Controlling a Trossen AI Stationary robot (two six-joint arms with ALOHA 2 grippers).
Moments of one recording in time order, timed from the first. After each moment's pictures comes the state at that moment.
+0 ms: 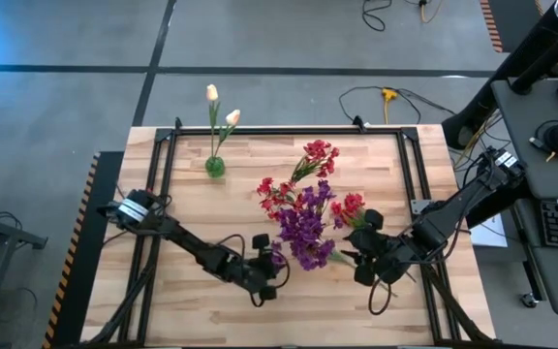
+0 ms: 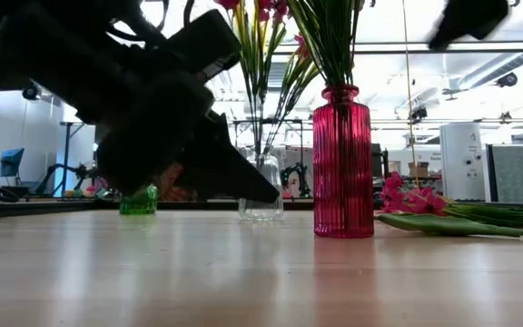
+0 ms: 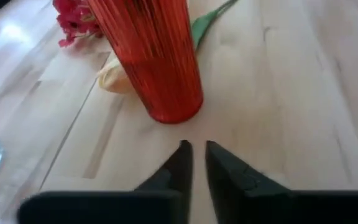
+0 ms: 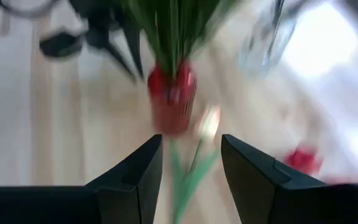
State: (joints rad) left arm -0.49 1.98 0.94 0.35 -0.62 -0.24; right arm 0.65 1.29 1.01 -0.69 0.61 0.70
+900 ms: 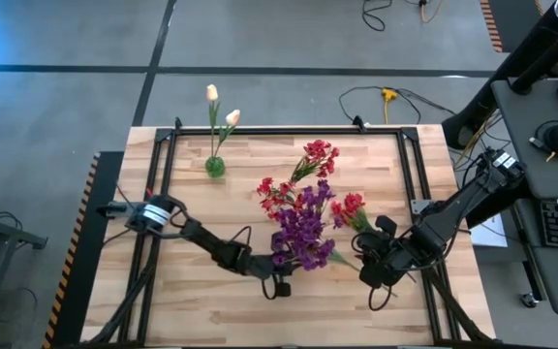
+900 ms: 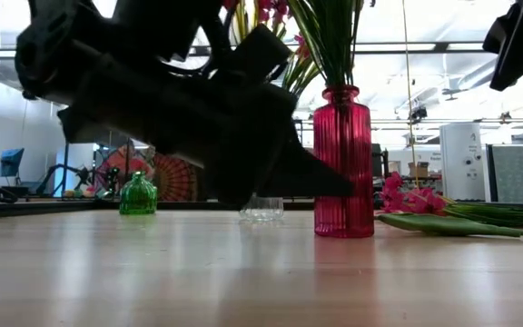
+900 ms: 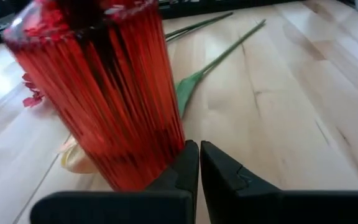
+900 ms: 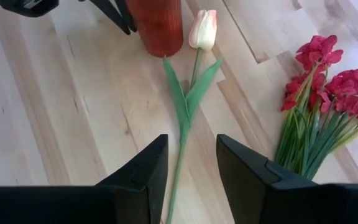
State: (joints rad) left arm -0.39 2.15 0.99 0.78 -0.48 -0.06; right arm 0.67 1.31 1.00 -0.91 0.39 1.04
